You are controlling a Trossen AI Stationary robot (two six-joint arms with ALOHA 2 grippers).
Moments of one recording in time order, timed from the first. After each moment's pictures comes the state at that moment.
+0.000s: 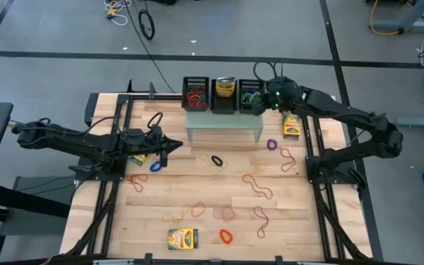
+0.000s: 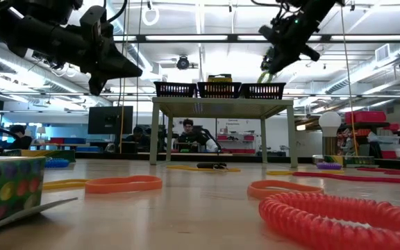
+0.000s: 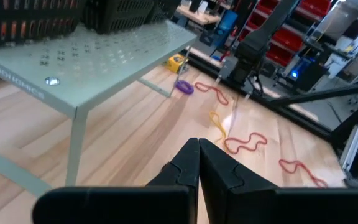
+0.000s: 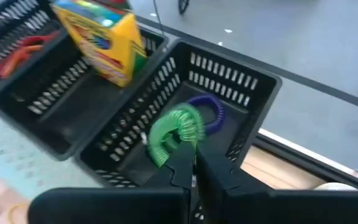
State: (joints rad) left arm 0.01 0.87 0.30 0.35 -0.25 -0.43; right arm -0.47 1.26 1.18 -0.68 0.37 0.42
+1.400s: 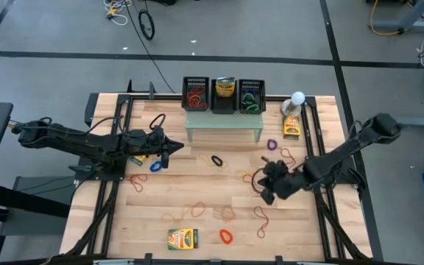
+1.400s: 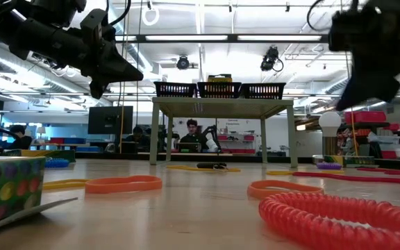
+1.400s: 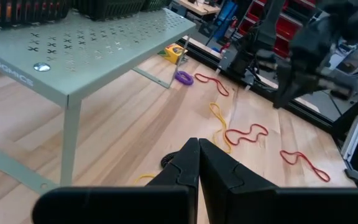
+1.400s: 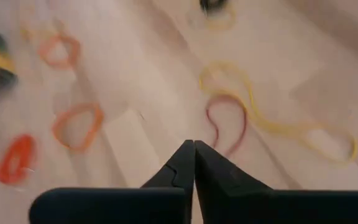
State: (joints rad) left arm 0.01 0.91 0.30 0.36 -0.24 -0.43; right arm 0.51 1.21 0.63 -0.40 0.43 1.01
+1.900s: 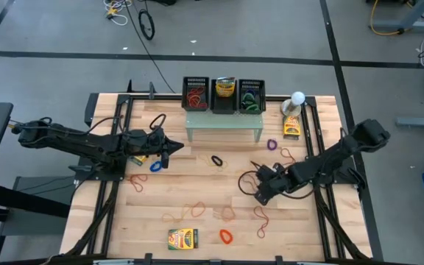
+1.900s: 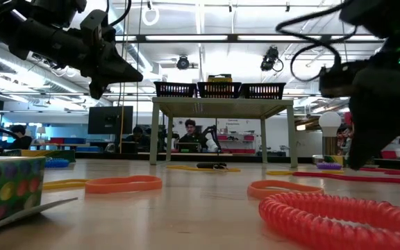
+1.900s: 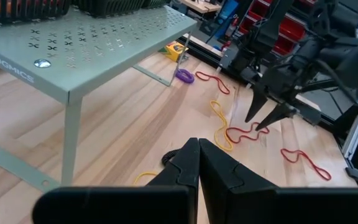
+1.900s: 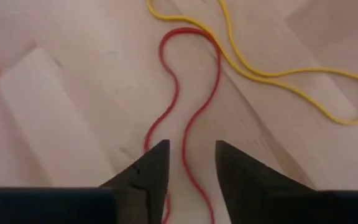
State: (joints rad) left arm 0.01 0.91 0.30 0.35 -0.24 -0.44; right arm 0.44 1.46 0.63 -0.40 0.28 1.01
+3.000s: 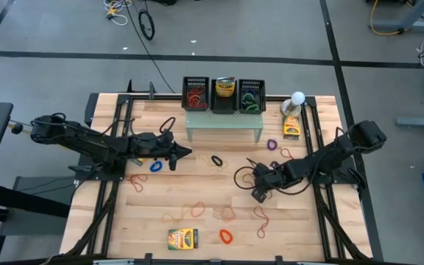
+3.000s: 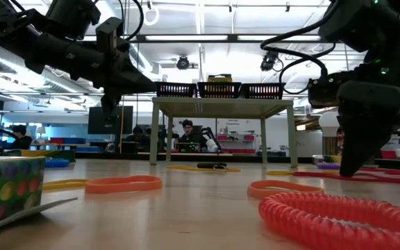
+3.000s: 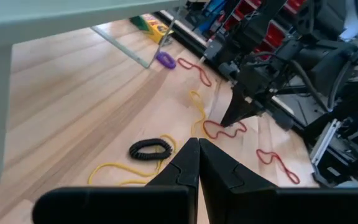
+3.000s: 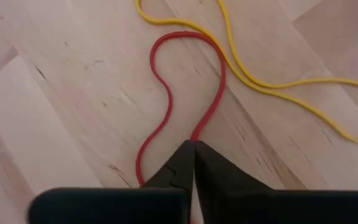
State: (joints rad) left arm 0.02 1.17 0.30 0.62 -0.14 -0.59; right arm 0.34 1.53 0.63 -0.35 0.21 0.94
